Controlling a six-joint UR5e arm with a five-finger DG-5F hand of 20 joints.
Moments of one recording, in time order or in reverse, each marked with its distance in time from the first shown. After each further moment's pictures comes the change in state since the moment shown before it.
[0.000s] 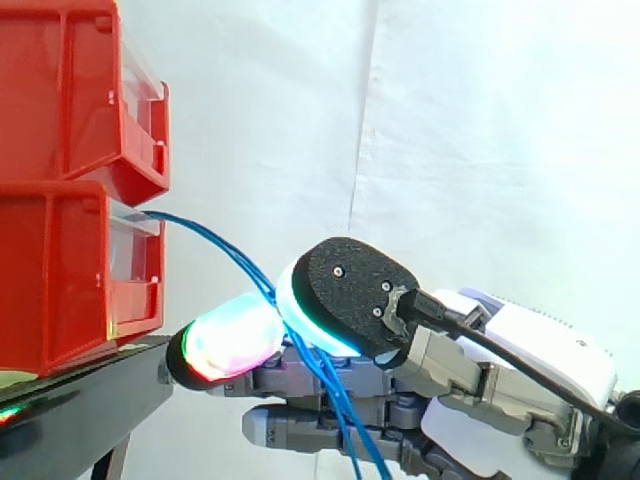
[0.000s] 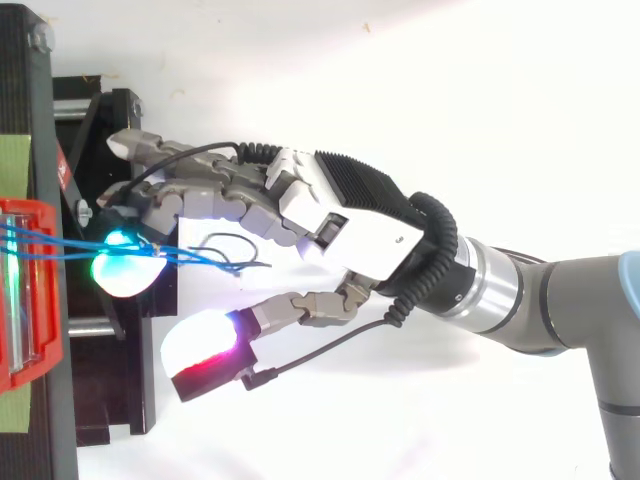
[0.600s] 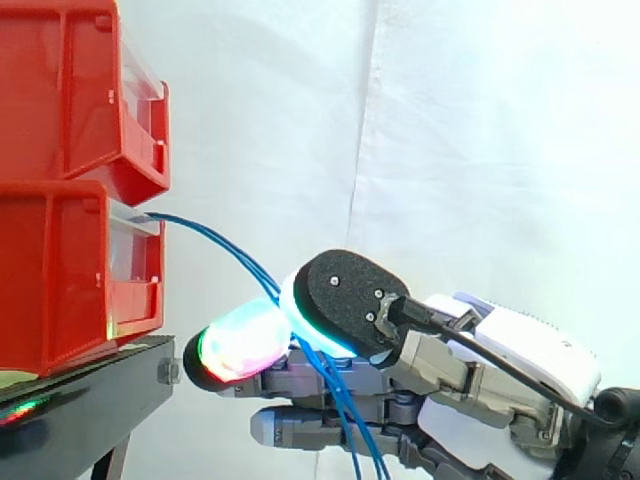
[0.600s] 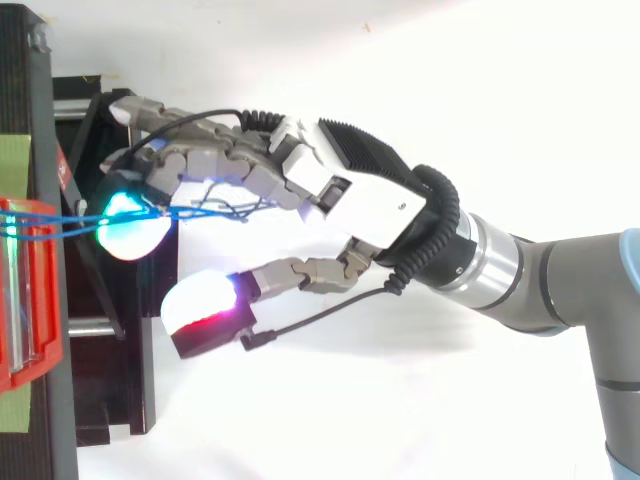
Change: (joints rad) arm -0.029 -0.001 -0.001 -0.008 0.000 0.013
